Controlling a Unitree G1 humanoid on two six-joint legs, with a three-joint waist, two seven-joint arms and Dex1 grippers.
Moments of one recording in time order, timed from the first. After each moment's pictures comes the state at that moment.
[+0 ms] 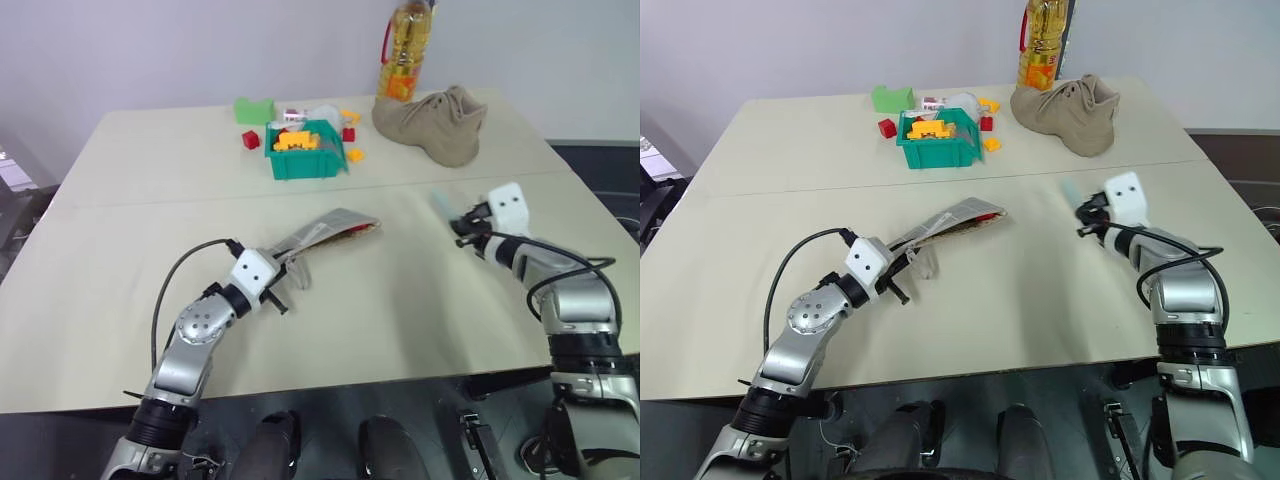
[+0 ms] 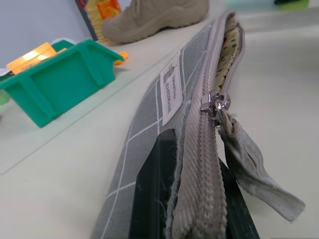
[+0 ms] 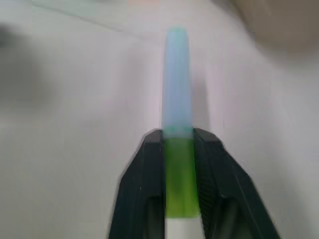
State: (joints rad) left arm -0.20 0.33 -0.10 -0.07 -0.03 -0.01 -0.51; right arm -0.49 -0.69 -0.06 0.00 0.18 0.47 0.67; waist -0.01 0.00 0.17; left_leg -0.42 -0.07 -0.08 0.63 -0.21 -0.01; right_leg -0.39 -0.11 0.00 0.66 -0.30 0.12
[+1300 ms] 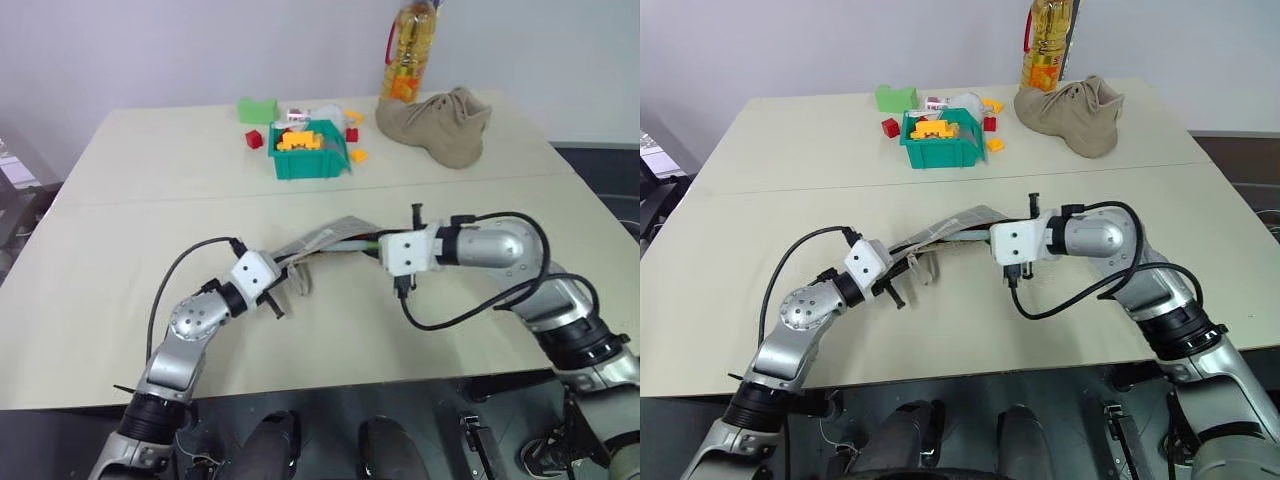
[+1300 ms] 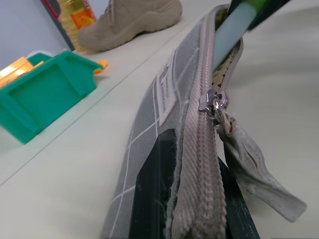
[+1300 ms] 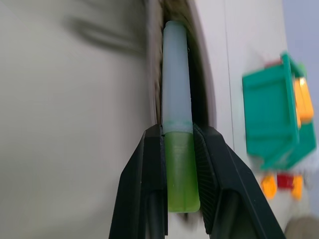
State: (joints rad) left arm -0.22 0.37 -0.13 -0.06 -0.03 -0.05 -0.64; right arm -0.63 -0.73 0.34 -0.09 -0.22 -0.08 0.98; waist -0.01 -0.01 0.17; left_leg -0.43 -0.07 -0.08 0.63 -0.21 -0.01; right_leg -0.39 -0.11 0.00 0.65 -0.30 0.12
